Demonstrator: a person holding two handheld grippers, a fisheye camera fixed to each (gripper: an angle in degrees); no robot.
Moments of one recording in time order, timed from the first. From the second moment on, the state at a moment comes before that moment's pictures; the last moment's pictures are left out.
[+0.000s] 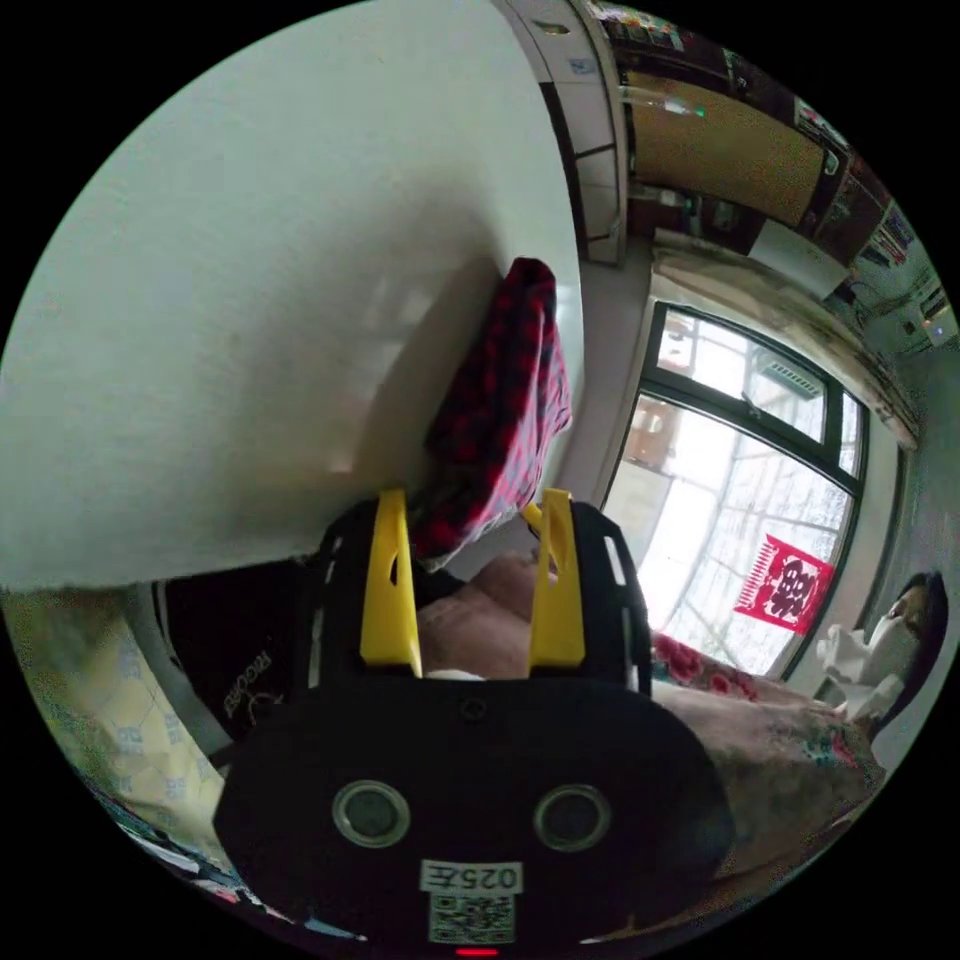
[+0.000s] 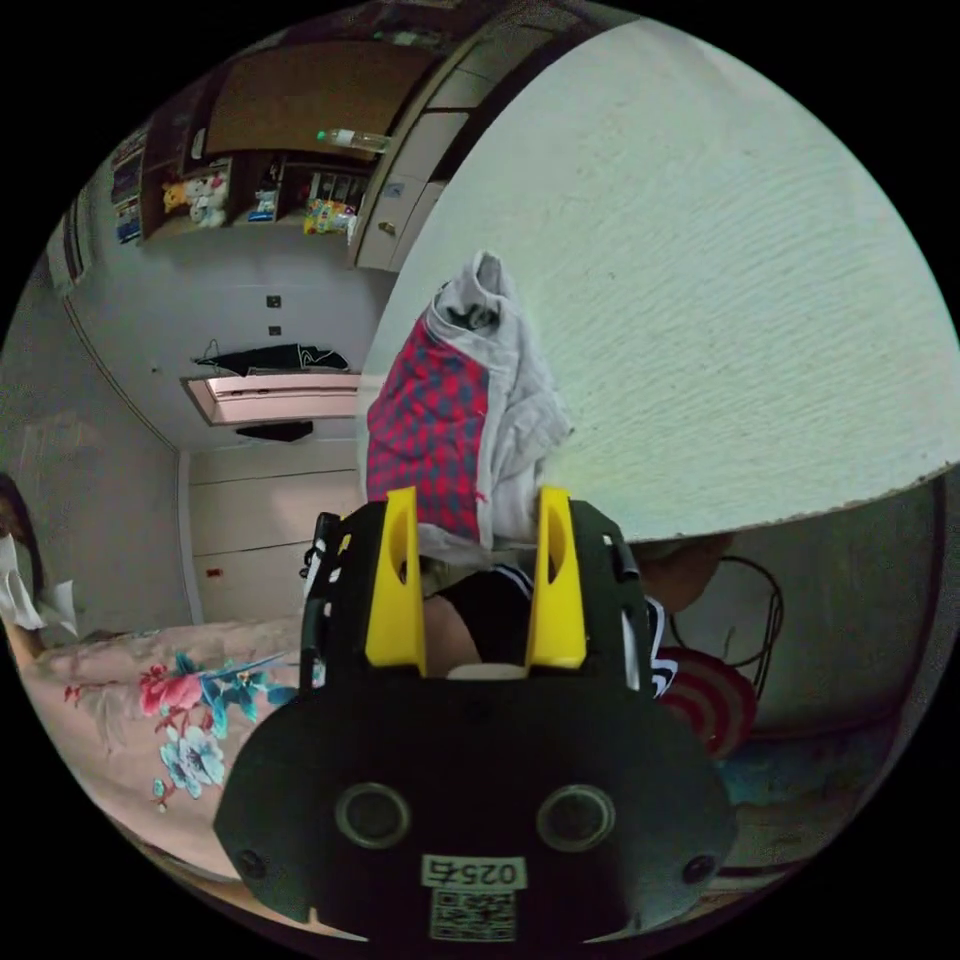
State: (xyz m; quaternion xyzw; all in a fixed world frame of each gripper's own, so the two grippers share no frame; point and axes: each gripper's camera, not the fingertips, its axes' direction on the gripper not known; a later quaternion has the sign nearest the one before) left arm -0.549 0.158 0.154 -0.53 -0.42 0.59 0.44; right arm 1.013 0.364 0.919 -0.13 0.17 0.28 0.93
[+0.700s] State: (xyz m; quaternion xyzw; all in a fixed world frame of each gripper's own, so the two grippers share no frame) left arm -0.587 0.148 0.138 -0.56 -0.45 0.56 0.41; right arm 1.165 0.302 0.958 -0.27 0.09 0.31 0.91
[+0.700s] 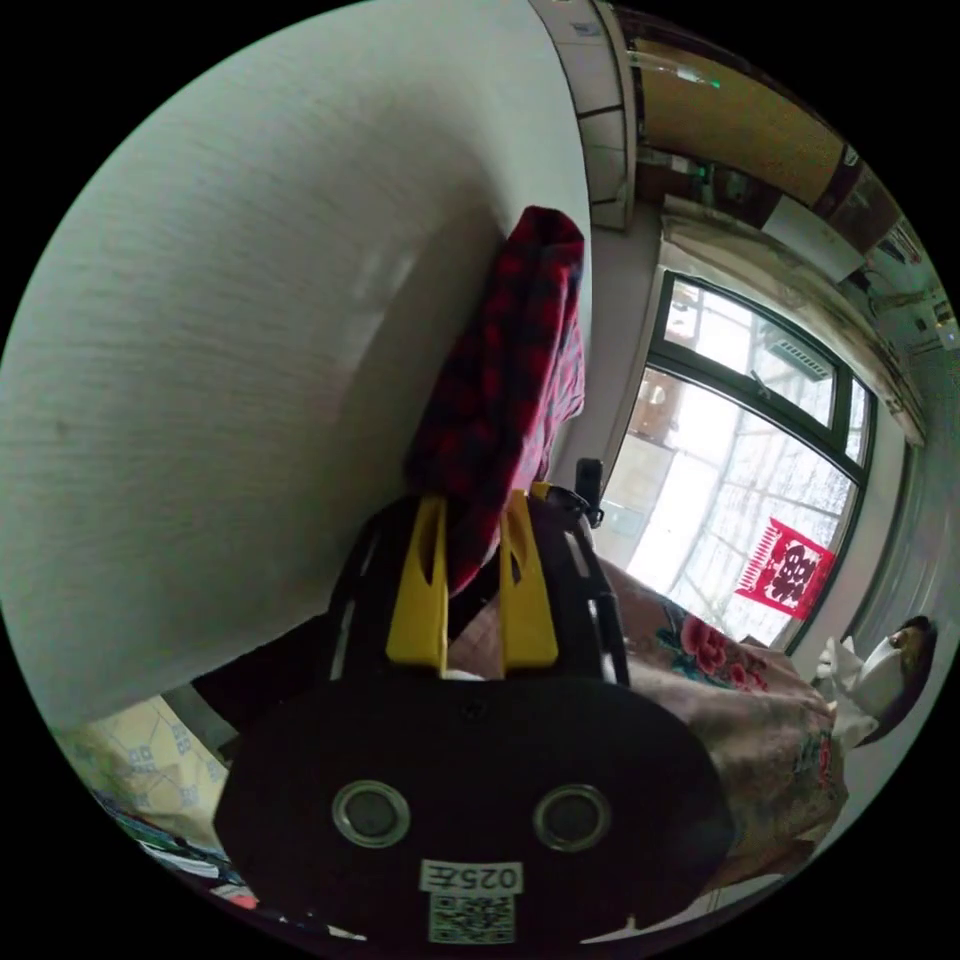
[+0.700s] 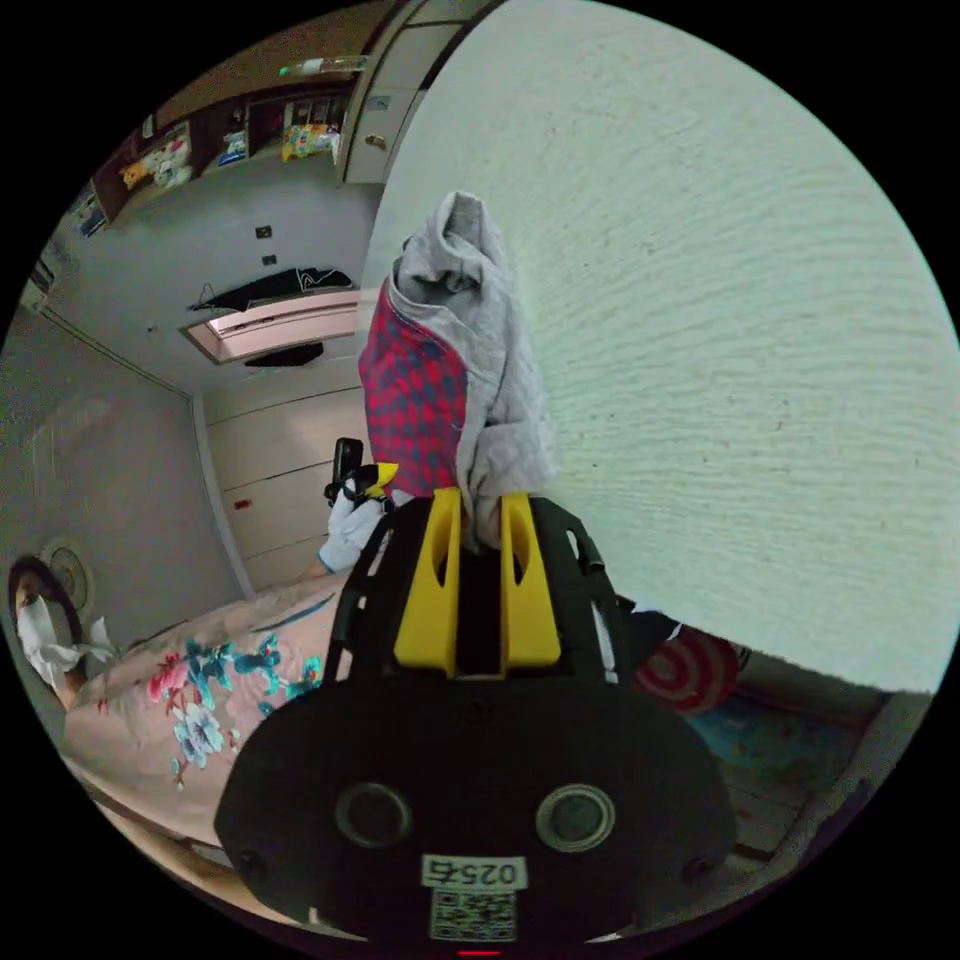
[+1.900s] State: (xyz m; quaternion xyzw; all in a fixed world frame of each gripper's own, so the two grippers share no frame) left arm -0.428 0.087 -0.175 -0.47 -0.18 0.58 0.63; right arm 1.373 0.174 1.192 -0.52 -0.17 0.27 0.80
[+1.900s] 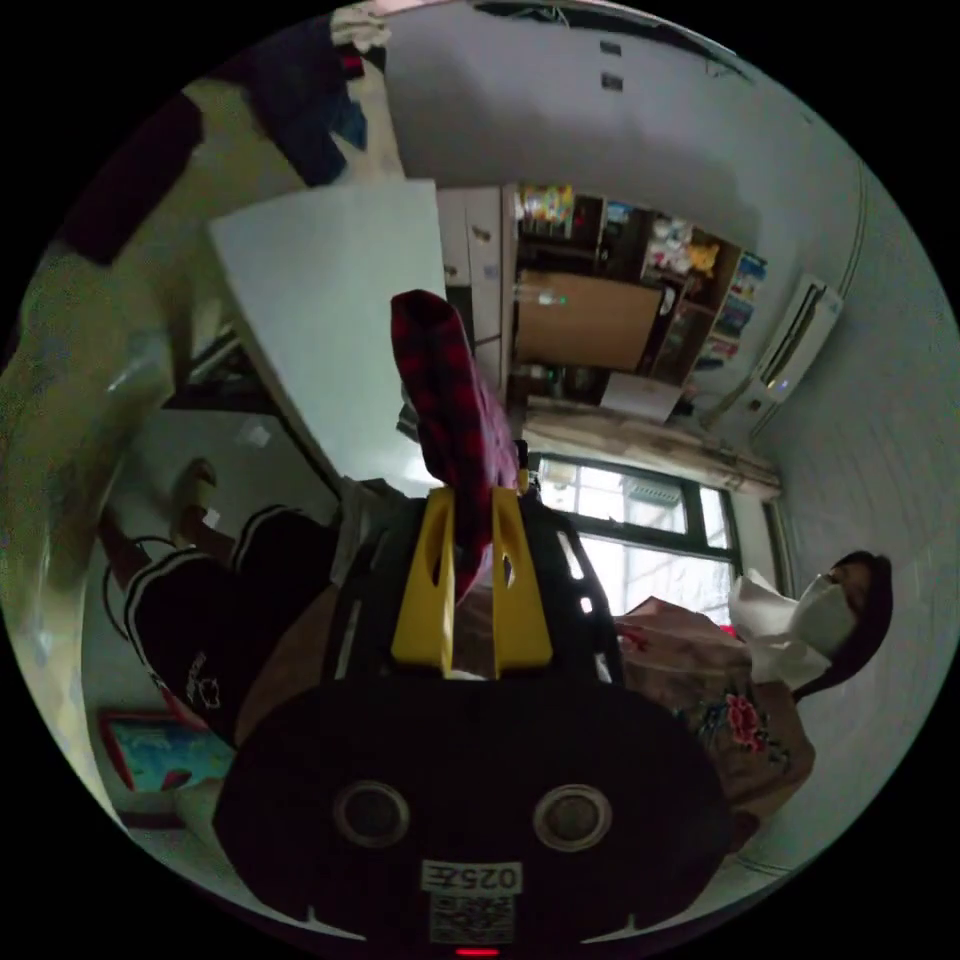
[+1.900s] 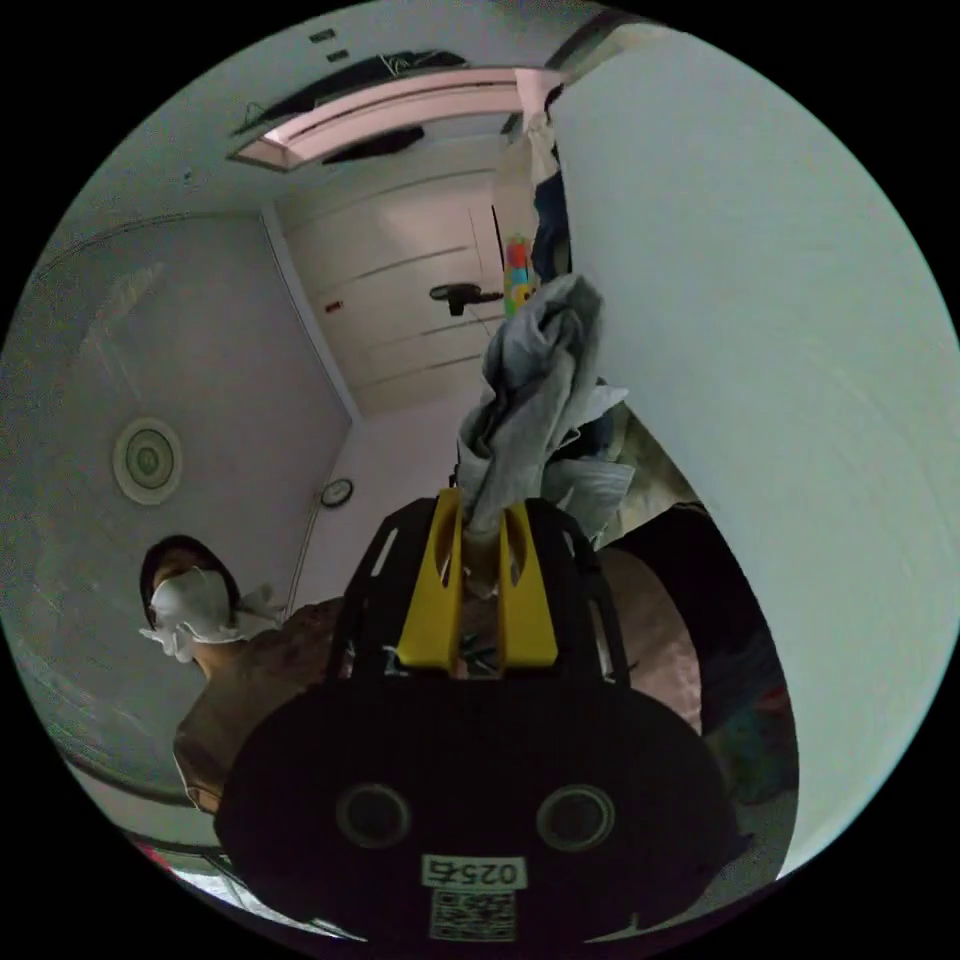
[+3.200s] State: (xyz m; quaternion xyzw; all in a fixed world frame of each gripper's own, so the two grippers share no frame) left arm -0.362 -0.009 -0.287 0.23 -0.46 0.41 0.76; right arm 1.466 0.658 1.674 -0.76 -0.02 -0.15 0.63
